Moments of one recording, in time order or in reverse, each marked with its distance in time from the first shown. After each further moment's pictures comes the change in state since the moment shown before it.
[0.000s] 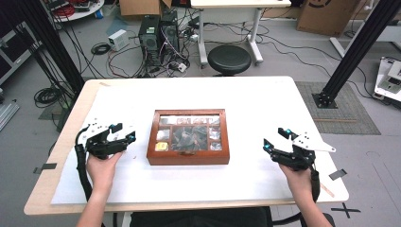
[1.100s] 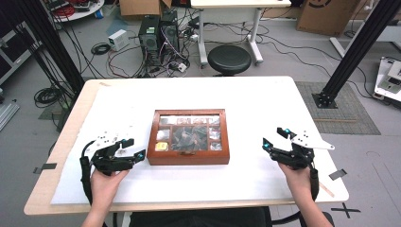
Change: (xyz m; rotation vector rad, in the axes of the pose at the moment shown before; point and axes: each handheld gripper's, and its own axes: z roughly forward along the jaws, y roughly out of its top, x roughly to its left) left arm -0.034 -0.016 -0.012 0.062 -0.193 -0.054; right arm -0.002 0.000 0.005 0.009 0.016 0.021
